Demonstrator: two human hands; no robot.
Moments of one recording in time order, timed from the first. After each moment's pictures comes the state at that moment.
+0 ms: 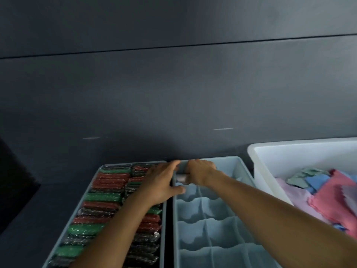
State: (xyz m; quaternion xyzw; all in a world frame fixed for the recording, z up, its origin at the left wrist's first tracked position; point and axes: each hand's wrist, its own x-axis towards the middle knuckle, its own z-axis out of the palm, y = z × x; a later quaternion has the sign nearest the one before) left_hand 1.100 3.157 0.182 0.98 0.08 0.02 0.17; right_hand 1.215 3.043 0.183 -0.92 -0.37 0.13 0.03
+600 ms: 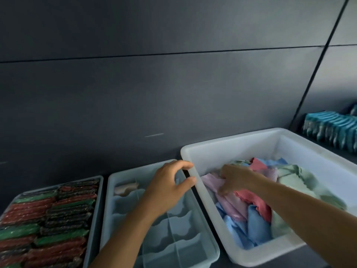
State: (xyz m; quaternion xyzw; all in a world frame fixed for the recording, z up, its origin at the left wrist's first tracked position) left_hand 1.140 2.988 0.221 0.91 -0.05 0.12 0.40; right_hand 1.273 2.789 0.192 -0.97 -0.20 0.14 -0.04
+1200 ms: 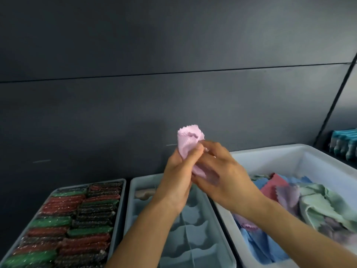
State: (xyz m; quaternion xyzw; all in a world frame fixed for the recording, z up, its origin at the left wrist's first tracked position) left_hand 1.124 2.969 0.282 0.58 0.02 0.14 0.80; right_hand 1.170 2.846 0.268 -0.81 -0.44 -0.19 0.34
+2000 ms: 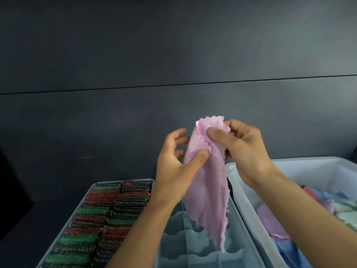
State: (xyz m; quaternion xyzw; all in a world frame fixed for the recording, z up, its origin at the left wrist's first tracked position) left_hand 1.078 3.025 0.301 0.72 0.04 0.34 0.60; right_hand 1.148 2.898 0.345 -0.61 -0.26 0.02 0.75
